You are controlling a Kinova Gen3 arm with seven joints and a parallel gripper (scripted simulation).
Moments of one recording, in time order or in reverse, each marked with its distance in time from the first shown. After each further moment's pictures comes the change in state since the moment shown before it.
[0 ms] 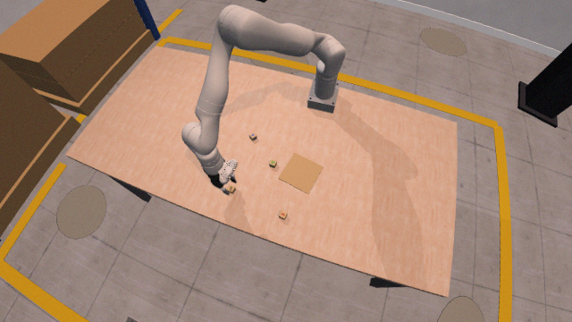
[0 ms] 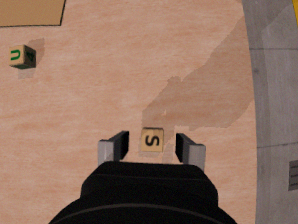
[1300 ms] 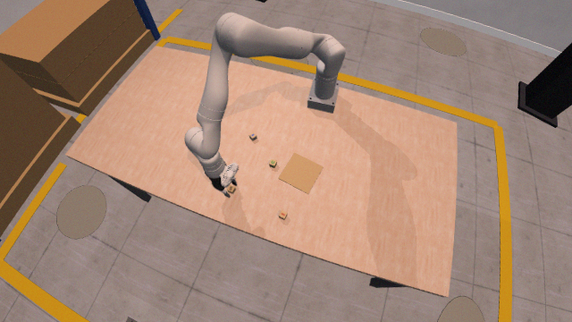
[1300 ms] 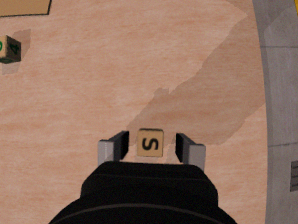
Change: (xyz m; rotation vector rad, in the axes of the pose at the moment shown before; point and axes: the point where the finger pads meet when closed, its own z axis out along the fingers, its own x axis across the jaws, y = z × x) arm 0.002 0.001 0.026 -0.003 0.005 0.001
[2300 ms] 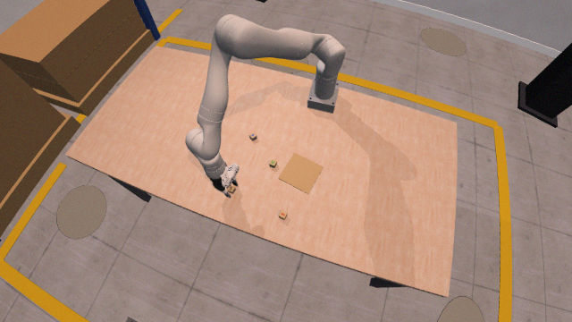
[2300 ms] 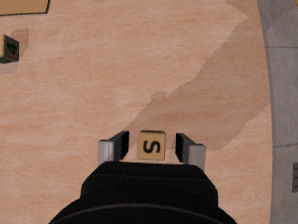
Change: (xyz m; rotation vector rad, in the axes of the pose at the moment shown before) arm -0.002 -0.001 0.006 0.003 -0.005 -0.001
